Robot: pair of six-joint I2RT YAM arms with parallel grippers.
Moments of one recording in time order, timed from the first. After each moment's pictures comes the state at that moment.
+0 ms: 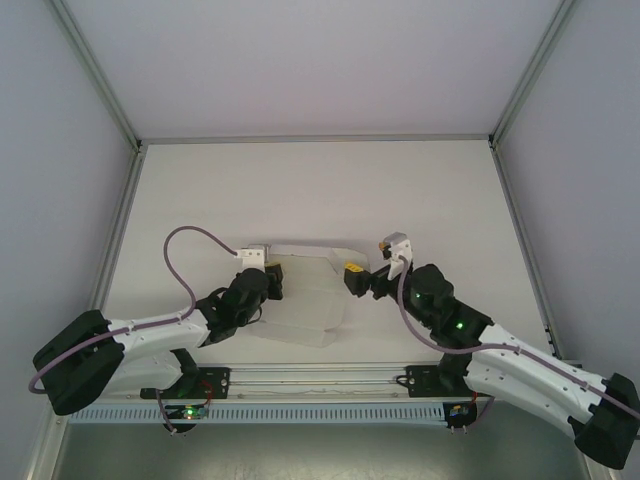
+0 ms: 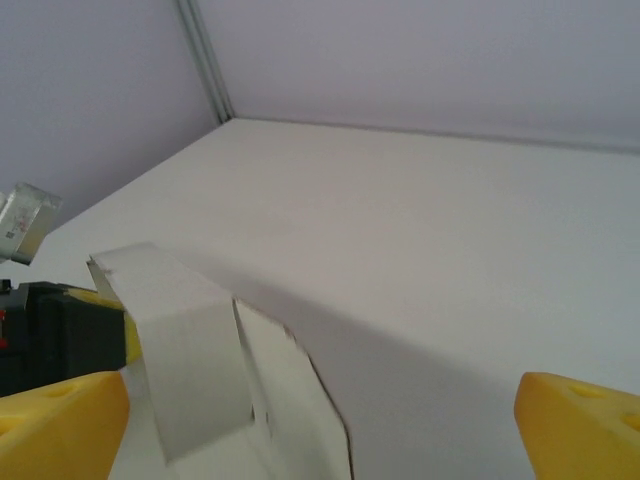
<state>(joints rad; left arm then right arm) -0.83 1.15 0.33 0.31 -0.38 -0.63 0.84 0.64 0.37 0.04 0.19 0.31</state>
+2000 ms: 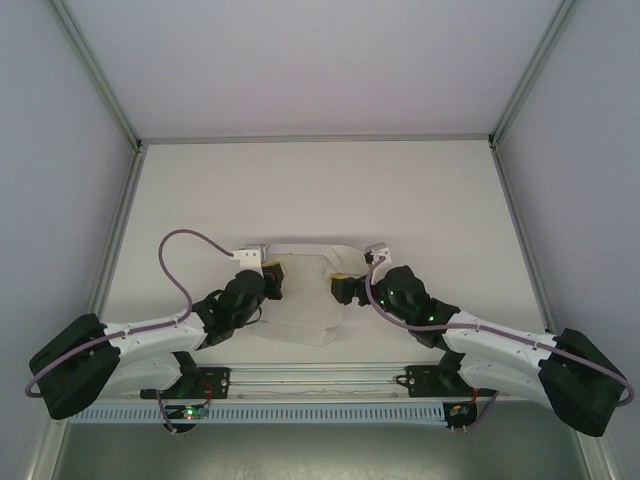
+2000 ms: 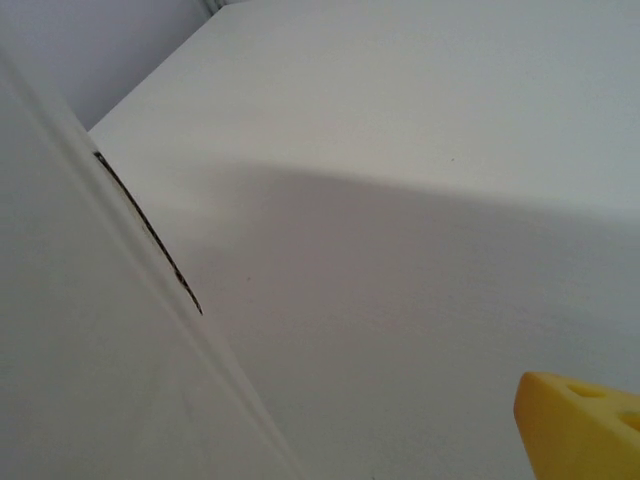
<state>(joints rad) -0.83 1.13 0.30 0.37 -0.35 -0.66 0.83 1.00 0.27 0.34 0.08 0.48</state>
